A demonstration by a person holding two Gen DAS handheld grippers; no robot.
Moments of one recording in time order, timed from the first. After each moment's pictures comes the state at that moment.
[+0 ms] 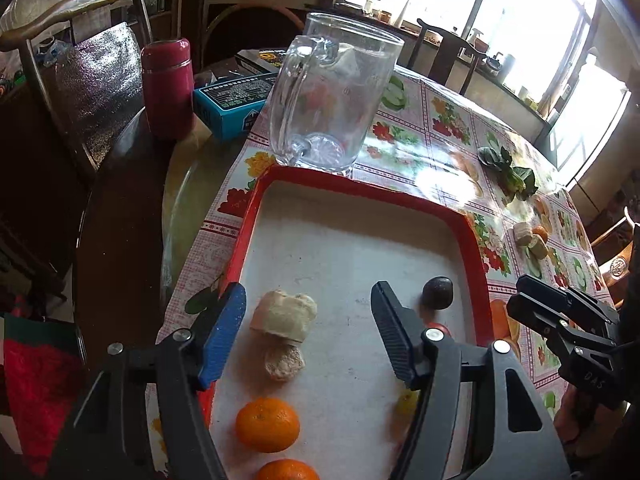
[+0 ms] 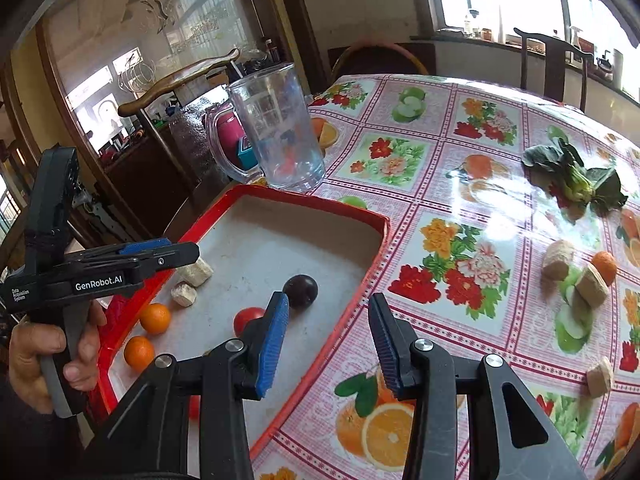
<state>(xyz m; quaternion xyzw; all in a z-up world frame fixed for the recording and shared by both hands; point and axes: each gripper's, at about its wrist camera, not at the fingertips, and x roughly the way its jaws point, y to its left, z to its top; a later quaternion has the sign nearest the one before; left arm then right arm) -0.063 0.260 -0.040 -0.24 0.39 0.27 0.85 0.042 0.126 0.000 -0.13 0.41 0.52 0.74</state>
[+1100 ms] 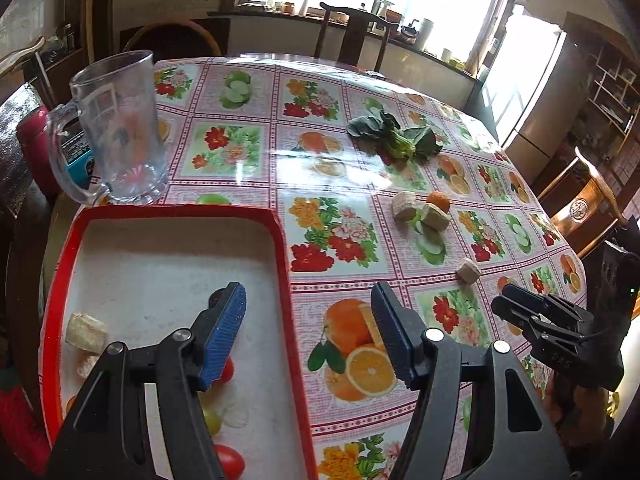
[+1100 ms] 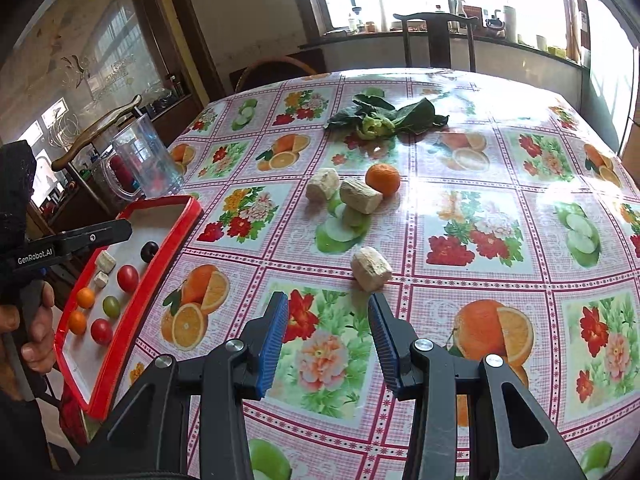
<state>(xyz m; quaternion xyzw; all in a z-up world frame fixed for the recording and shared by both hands) 0.034 0.144 -0.010 -0.18 0.40 0.15 0.88 0.120 -0.040 -0.009 -0.09 0.43 0.39 0.81</state>
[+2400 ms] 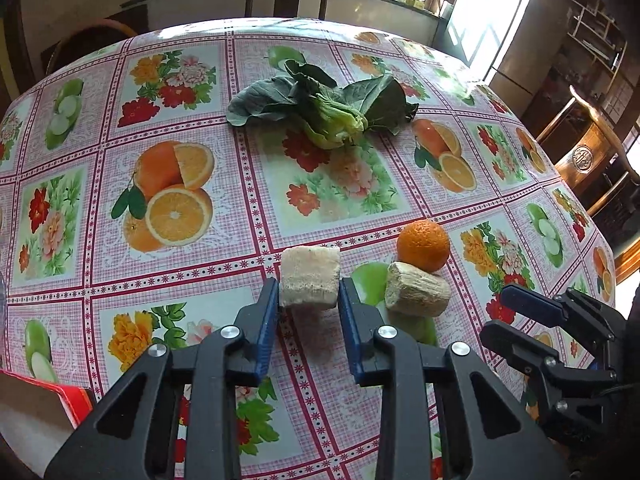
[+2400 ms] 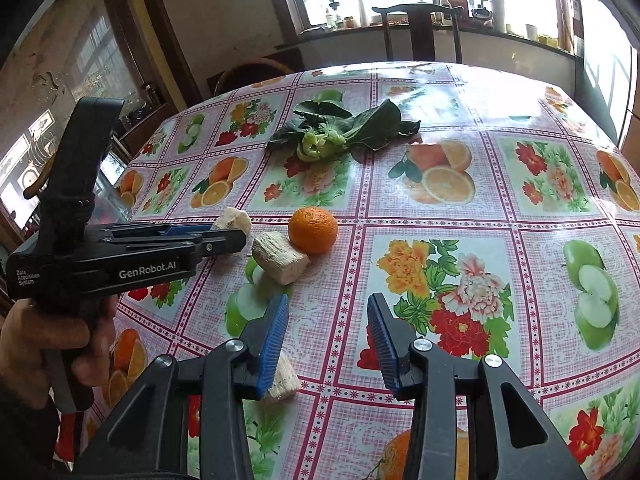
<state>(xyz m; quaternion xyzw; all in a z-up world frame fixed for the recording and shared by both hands) 0.221 0.120 -0.070 -0.14 0.47 0.07 0.87 0.213 -0.015 -0.035 -0.08 0.44 0.38 0.81</state>
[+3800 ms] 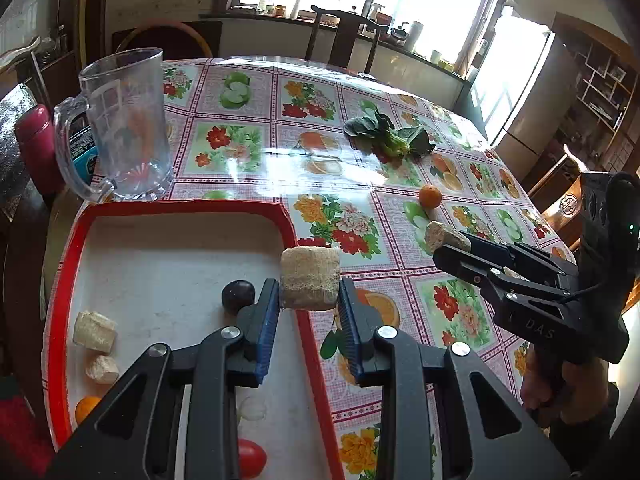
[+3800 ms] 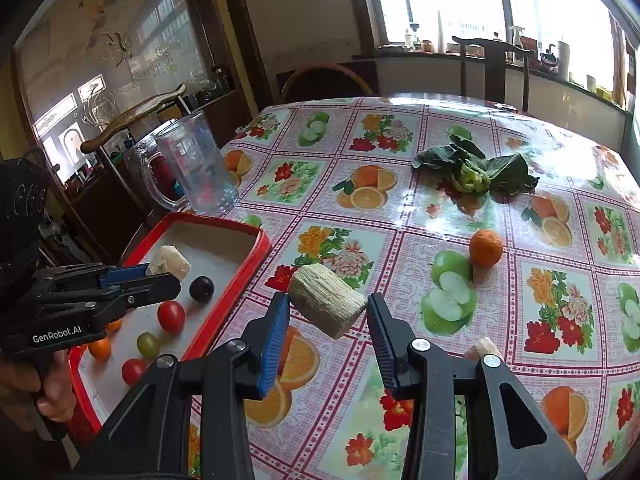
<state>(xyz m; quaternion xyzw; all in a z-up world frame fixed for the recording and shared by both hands) 0.007 0.159 -0.012 -0.19 0.39 0.14 0.89 0.087 0.057 0.018 -0.11 0.39 0.47 0.79</state>
